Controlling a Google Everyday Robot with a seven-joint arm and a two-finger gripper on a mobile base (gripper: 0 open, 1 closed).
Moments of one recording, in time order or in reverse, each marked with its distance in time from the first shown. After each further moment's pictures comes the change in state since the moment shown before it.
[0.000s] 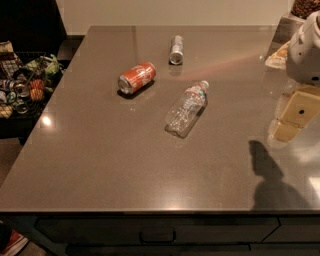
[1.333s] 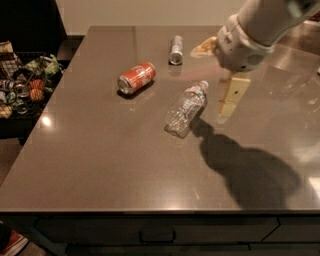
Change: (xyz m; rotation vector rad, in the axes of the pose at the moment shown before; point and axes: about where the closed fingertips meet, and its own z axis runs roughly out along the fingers) arm -0.110 -0.052 0.072 -0.073 -0.251 -0.450
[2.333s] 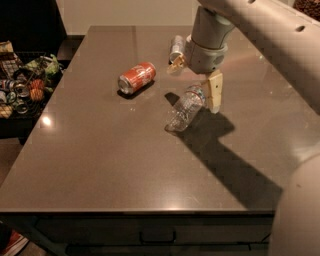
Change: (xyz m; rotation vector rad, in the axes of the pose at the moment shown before) arm 0.036 -0.058 0.083 -0.212 0.178 -0.389
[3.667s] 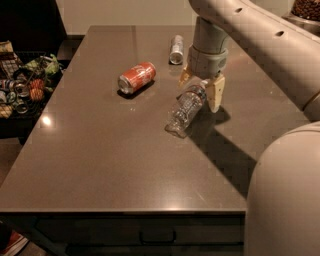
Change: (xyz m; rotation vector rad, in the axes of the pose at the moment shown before) arm 0.029 0.011 0.026 -0.123 0.022 -0.130
